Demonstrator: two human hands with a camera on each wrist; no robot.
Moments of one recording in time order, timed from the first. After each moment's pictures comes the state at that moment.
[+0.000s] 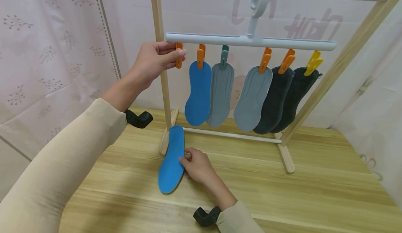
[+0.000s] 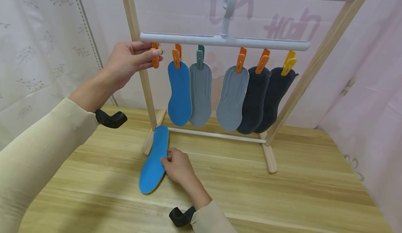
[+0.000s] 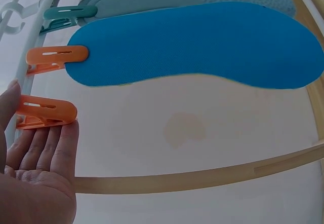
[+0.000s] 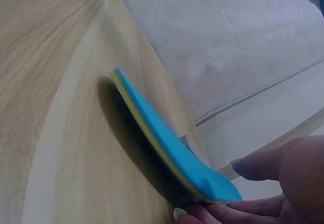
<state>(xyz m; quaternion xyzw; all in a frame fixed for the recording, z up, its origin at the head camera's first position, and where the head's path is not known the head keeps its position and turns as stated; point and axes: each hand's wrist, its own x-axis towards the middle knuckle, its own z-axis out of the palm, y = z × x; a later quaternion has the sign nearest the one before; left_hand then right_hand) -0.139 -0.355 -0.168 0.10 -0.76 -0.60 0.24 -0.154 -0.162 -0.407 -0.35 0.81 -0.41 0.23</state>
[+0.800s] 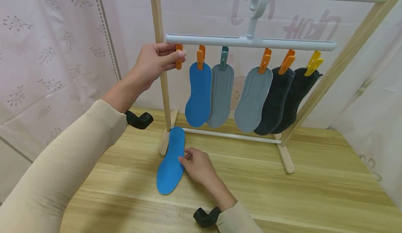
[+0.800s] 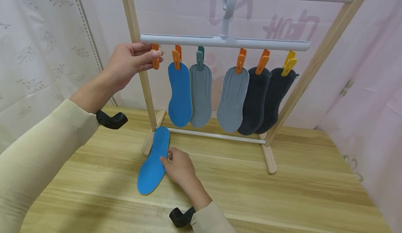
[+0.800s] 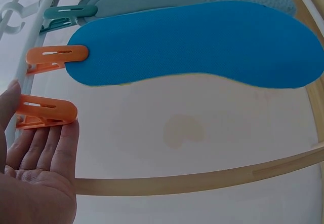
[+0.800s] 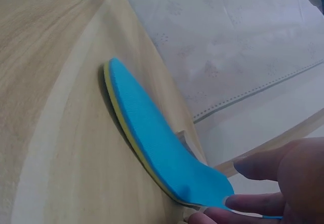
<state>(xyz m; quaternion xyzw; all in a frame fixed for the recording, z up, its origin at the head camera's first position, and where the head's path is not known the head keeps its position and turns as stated) -0.141 -0.356 -0.171 0.10 -0.76 -0.60 0.23 -0.157 -0.162 -0.409 -0.38 0.82 -0.39 0.17</state>
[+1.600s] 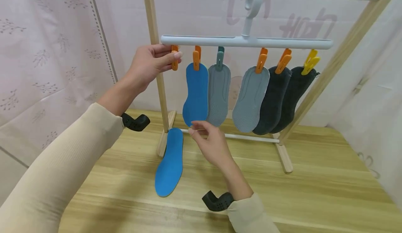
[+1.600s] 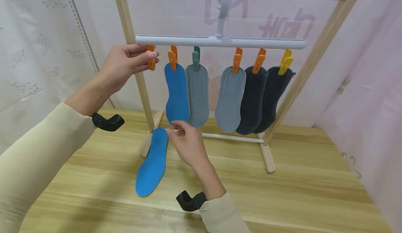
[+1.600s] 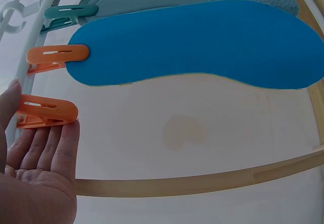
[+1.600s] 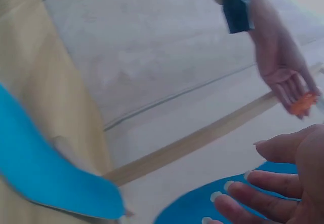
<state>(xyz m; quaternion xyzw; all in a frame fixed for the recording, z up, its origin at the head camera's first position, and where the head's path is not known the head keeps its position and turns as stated) -0.143 -0.358 -0.176 0.09 -0.76 -0.60 0.23 -0.184 -0.138 -0.336 -0.39 0.76 -0.52 0.10</state>
